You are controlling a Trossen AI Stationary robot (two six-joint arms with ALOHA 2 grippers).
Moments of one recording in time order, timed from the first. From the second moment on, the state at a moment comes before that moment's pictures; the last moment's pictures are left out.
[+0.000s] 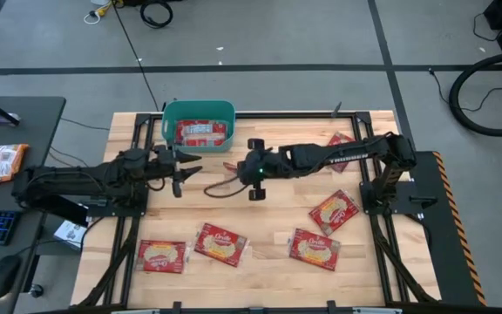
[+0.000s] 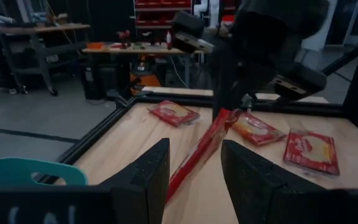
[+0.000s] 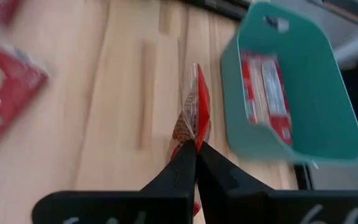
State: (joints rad) left arm 0.13 0.57 0.31 0.23 -0.11 0.00; right arm 0.02 1.80 1.55 -0.51 0.29 -0.24
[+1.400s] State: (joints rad) left arm 0.12 0.30 0.30 0.10 -0.13 0.03; right arm -0.33 2.33 2.14 -0.06 -0.18 -0.19
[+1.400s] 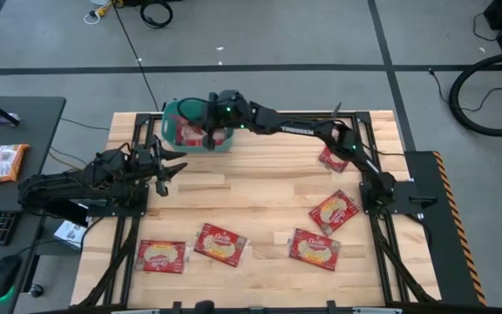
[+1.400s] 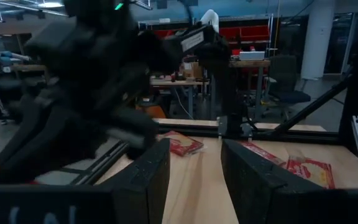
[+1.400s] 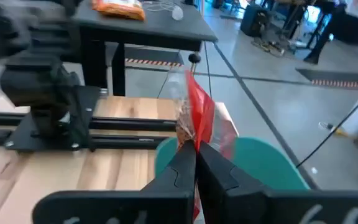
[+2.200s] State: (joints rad) left arm 0.12 0.30 0.30 0.05 -0.13 -0.04; right arm -0.43 2.40 2.15 -0.27 -0.33 0.11
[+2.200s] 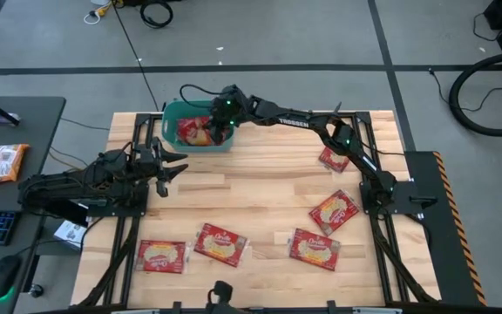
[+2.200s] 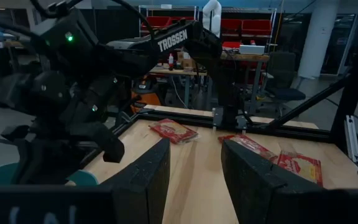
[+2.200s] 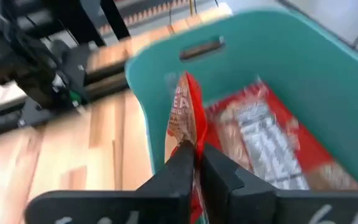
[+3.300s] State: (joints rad) left arm 0.13 0.30 0.30 0.05 -0.24 0.07; right arm -0.38 2.12 2.31 -1.14 0.16 -0.06
